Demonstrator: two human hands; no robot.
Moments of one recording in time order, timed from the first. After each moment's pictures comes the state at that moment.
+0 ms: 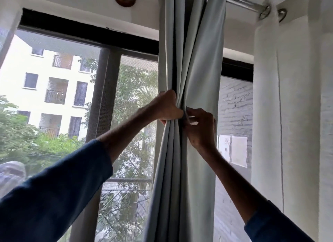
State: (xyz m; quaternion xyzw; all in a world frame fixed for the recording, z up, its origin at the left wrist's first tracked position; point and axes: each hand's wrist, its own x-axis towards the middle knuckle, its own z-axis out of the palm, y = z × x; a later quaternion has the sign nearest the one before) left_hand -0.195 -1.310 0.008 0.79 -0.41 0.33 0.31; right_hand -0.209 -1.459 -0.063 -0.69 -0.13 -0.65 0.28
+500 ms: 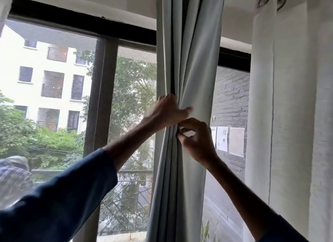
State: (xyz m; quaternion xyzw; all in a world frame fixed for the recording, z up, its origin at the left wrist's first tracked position) left_hand -0.193 -1.326 -0.036 0.77 -0.38 0.36 0.36; right_hand -0.232 -1.453 -0.117 -0.76 -0.14 -0.56 0.29
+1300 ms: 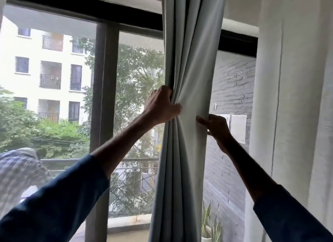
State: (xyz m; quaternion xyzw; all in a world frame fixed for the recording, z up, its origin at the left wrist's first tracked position) left_hand -0.186 -1.291 -0.063 0.76 -0.37 0.38 0.38; right_hand -0.199 -1.525 -0.123 -0.73 -0.01 -0.44 0.52
